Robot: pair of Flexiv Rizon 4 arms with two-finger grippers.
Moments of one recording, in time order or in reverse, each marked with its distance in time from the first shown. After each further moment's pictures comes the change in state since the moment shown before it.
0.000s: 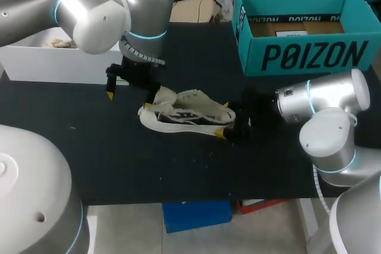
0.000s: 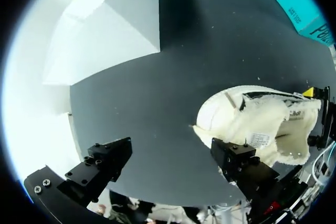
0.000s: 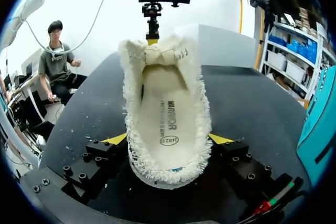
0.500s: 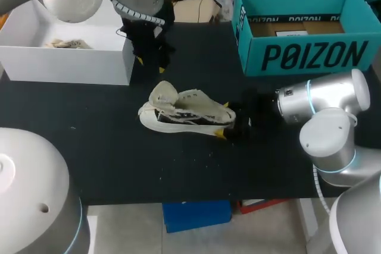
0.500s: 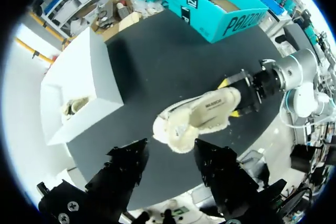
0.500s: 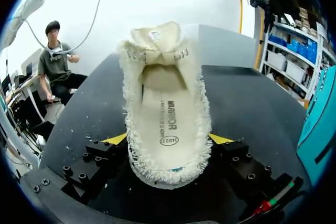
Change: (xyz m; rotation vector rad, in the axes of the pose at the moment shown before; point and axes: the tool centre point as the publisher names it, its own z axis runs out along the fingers) left arm 0.043 -0.003 -0.145 0.217 0.235 0.398; right arm 0.000 0.000 0.000 0.000 0.000 0.000
